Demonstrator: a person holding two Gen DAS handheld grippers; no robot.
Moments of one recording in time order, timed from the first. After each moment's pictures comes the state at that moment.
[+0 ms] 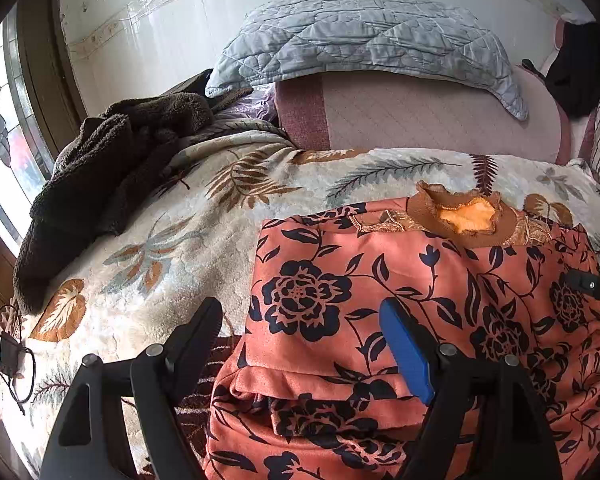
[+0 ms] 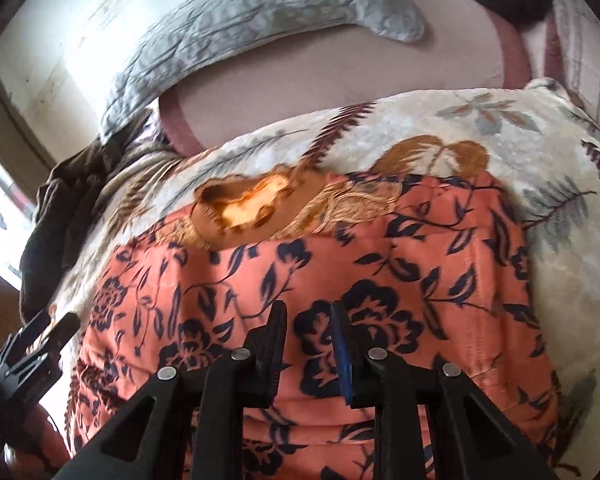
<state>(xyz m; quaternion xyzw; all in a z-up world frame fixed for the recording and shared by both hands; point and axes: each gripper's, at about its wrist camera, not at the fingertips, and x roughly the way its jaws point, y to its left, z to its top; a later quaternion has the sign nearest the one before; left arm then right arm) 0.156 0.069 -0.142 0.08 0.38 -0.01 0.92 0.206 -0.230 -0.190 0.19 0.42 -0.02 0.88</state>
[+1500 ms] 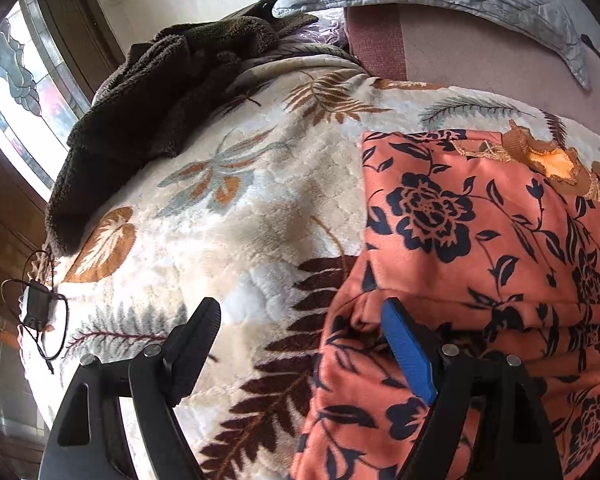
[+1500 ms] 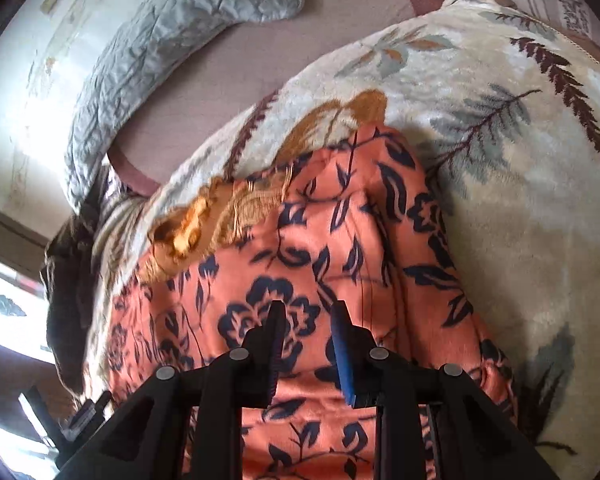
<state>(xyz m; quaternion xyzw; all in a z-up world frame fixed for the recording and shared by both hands) 0.152 0.144 -0.177 0.09 0.47 0.08 0.87 0.184 -0.307 -0.205 0.32 0.47 -0.03 0.82</state>
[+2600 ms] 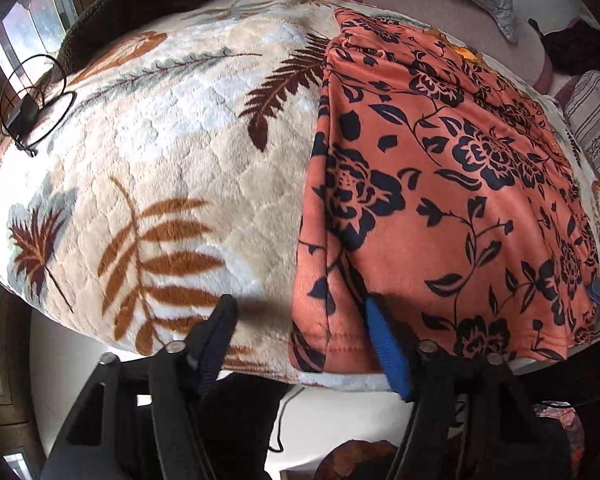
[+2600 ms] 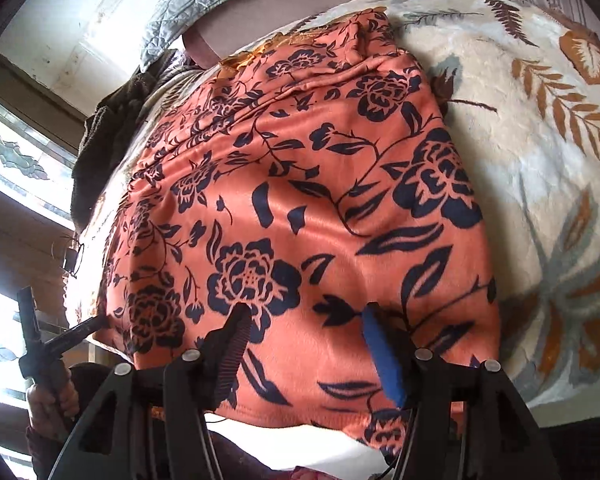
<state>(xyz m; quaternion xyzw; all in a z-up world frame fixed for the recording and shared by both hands) -0.065 0.222 -0.203 -0.03 0.58 -0.06 0.81 -0.076 -0.243 -0.208 0.24 0.51 0.06 0.83</state>
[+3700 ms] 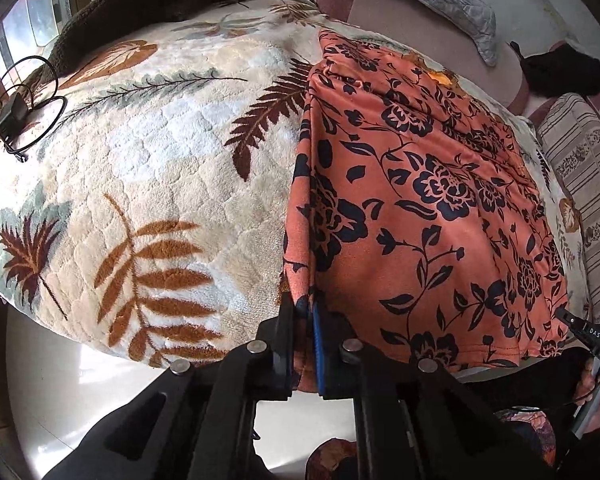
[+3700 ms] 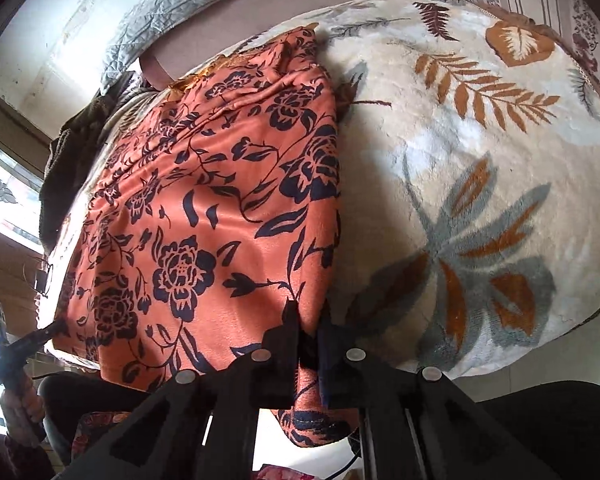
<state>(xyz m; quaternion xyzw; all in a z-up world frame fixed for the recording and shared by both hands) -0.044 0.212 -0.181 -0.07 0.56 -0.10 0.82 -0.113 -0.280 -0.212 0.24 0.51 -0.03 0.82</state>
